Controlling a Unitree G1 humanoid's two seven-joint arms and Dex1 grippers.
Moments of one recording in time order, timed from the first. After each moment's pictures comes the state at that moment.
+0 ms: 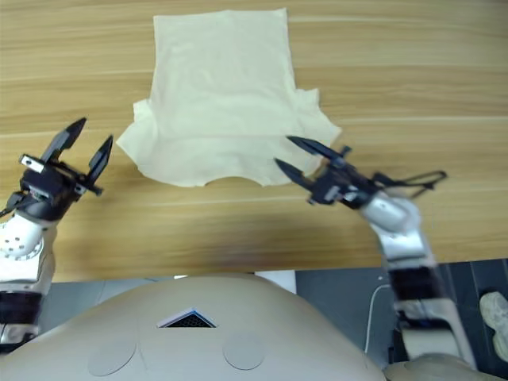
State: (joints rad) left arm 0.25 0.58 0.00 0.02 -0.25 -0.76 -0.45; right arm 0.02 -0.49 0.20 0.04 -0.14 -0.71 0.57
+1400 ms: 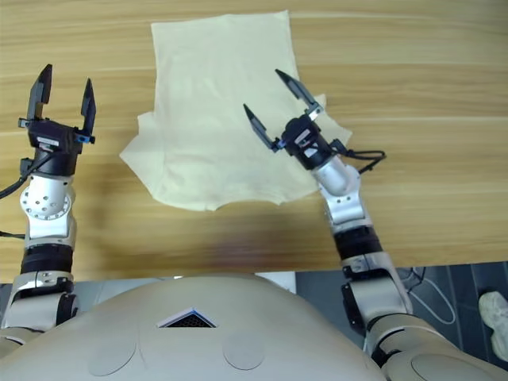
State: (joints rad) left arm 0.07 0.49 0.09 0.28 -0.03 -0.85 -0.25; right arm -0.09 -0.31 0.22 0.28 0.11 -0.66 0.40
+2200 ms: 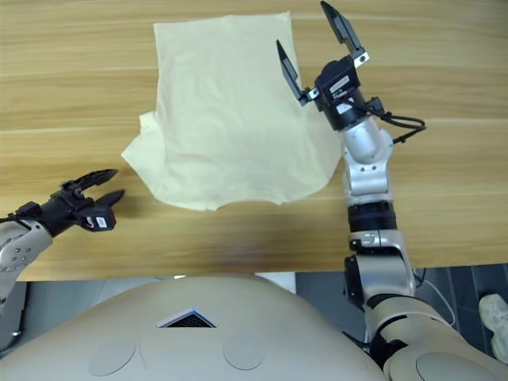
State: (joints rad) left arm 0.48 0.83 0.08 -0.18 0.71 -0.51 -0.45; right arm -0.24 -0.35 0.05 0.32 0.01 -0.64 0.38
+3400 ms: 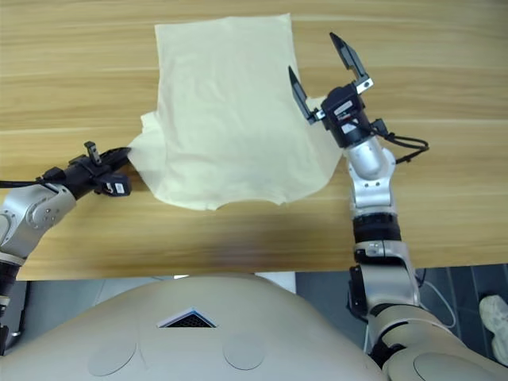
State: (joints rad) left arm 0.15 0.87 -0.19 0.08 0.77 -0.43 -0.29; right arm -0.17 -0.37 0.02 0.39 -0.02 -0.73 0.37
